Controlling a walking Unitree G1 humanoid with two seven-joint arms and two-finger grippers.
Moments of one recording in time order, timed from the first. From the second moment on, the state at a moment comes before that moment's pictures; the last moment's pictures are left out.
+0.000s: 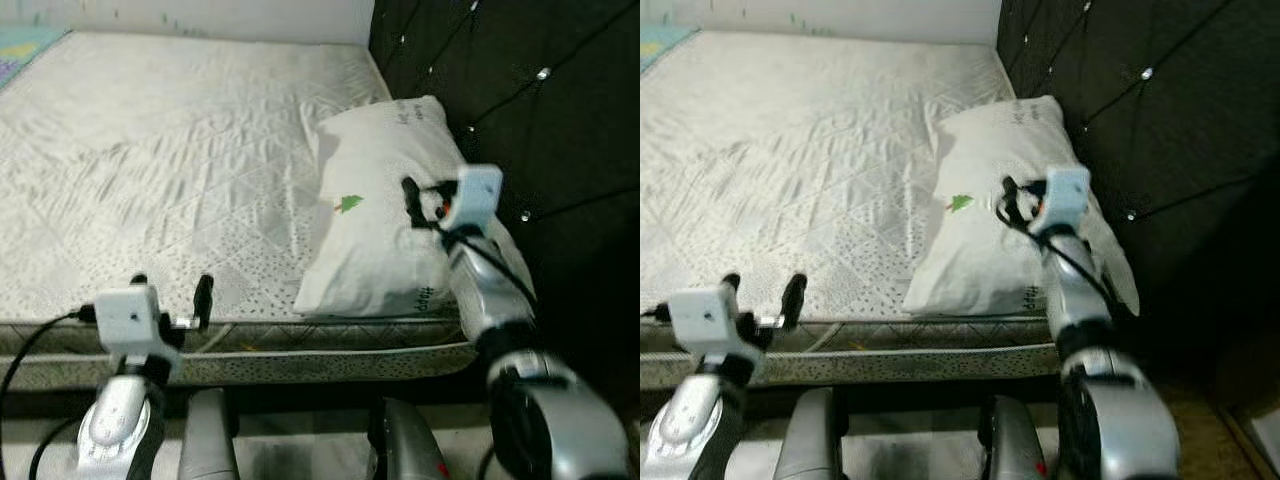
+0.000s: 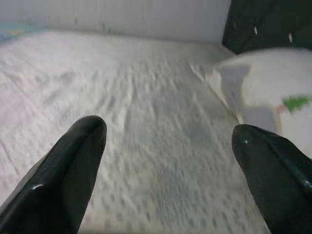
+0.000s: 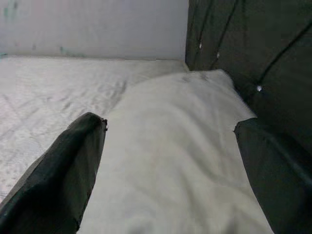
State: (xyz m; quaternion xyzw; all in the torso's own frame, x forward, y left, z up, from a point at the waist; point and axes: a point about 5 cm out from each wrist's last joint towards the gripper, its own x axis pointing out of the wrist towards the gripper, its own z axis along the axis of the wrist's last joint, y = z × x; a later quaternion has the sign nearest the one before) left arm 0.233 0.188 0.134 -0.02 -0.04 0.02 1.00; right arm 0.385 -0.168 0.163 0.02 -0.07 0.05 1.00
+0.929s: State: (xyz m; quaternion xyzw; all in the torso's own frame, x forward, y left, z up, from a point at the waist) left arm 0.242 0.197 0.126 -0.02 -0.04 0.03 1.00; right arm 0.354 -0.153 0.206 0.10 -0.13 0.12 0.98
